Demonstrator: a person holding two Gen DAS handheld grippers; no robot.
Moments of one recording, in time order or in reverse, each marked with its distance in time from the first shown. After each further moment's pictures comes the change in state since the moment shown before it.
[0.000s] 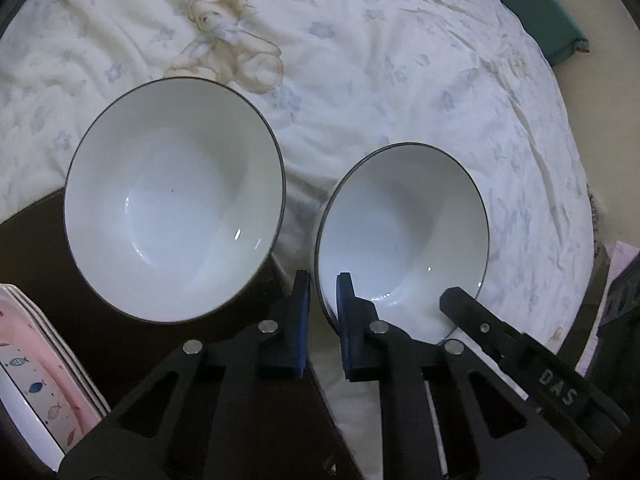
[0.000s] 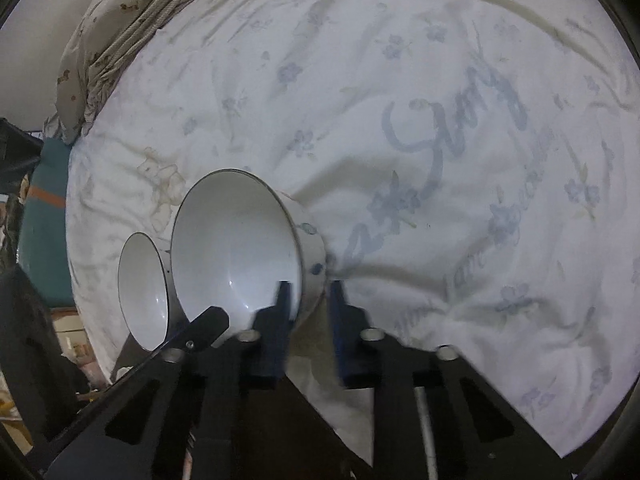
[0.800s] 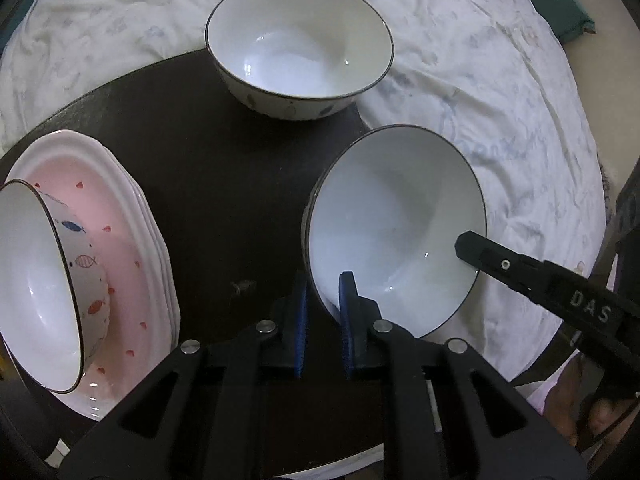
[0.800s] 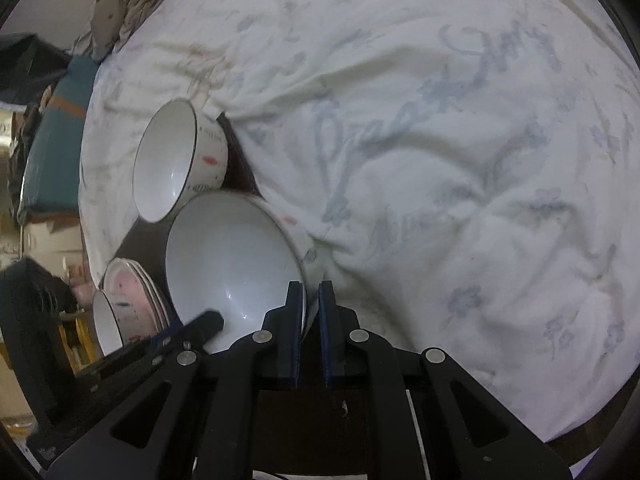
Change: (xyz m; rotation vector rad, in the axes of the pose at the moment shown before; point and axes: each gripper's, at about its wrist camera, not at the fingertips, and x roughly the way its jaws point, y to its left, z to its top) left arm -0.037 0.059 -0.092 -0.023 0.067 0.051; right arm 0.001 0.024 -0.060 -0.220 0.177 0.026
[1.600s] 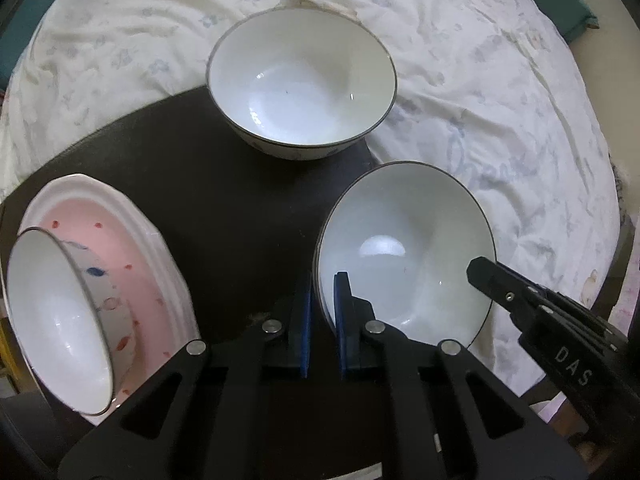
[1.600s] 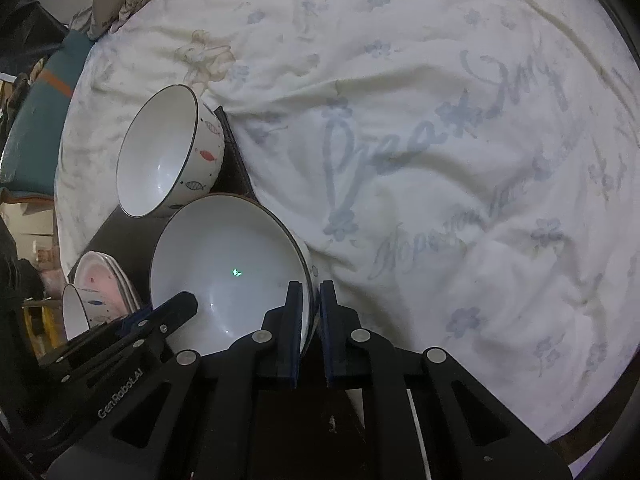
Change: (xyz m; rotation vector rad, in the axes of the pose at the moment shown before) left arm -0.009 -0.009 0.016 0.036 -0.051 0.074; right arm 0.001 0.022 -0.001 -0.089 -0.047 -0.138
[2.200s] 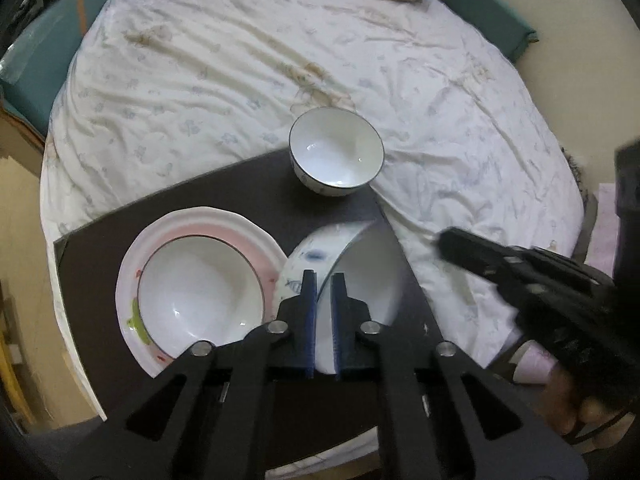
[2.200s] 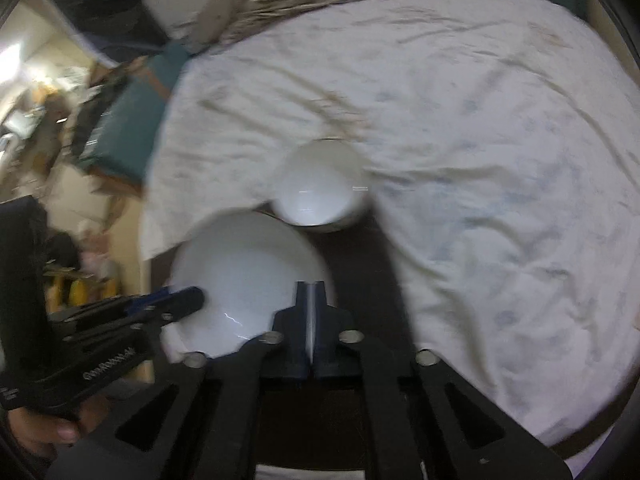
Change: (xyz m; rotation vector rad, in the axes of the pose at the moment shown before) left arm -0.129 0.058 -0.038 0.127 -0.209 -0.008; right arm -0.097 0.094 -0.043 -0.231 -0.197 0.239
